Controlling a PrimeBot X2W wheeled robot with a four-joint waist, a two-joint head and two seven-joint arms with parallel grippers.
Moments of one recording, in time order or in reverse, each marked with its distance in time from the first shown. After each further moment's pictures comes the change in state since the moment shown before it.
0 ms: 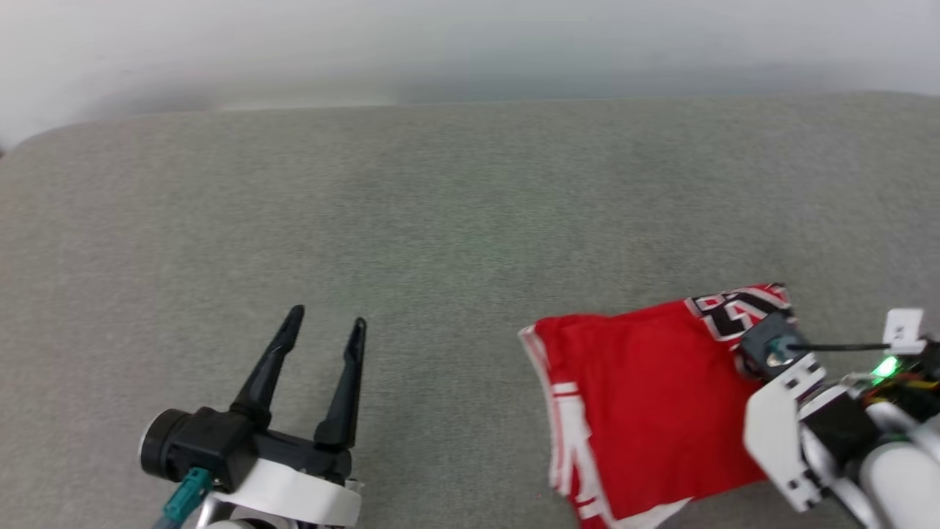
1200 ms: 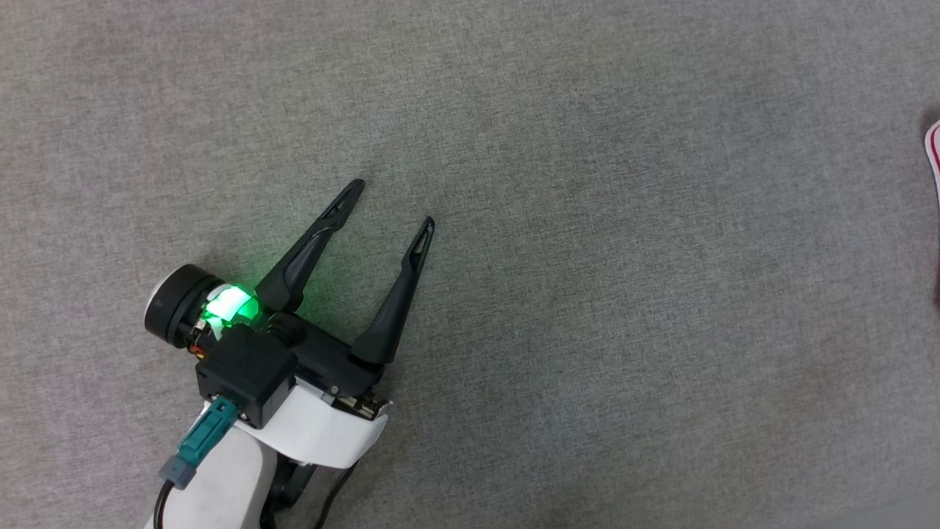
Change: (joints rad) left arm -0.276 0.151 -0.192 -0.103 0.033 0.000 0.000; right arm -0.358 -0.327 -0.357 0.588 -0.122 0.000 -0.415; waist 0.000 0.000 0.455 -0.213
